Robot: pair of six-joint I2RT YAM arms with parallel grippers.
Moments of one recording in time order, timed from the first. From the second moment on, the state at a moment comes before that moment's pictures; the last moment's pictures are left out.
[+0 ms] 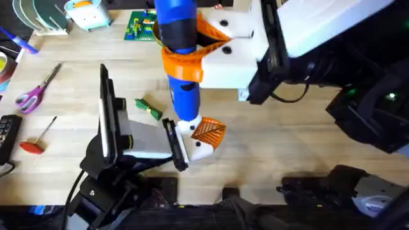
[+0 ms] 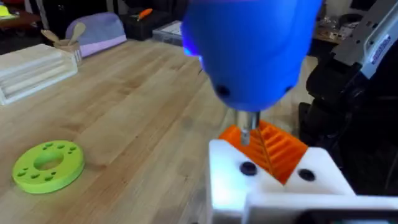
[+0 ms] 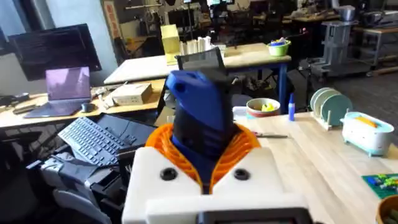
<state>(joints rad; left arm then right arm) -0.51 0.00 0.01 -0.06 0.71 -0.06 0.76 1.08 0.77 0.53 -0.72 0.20</state>
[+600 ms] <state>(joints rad) -0.51 0.00 0.01 -0.06 0.71 -0.06 0.76 1.08 0.77 0.48 -0.71 0.22</state>
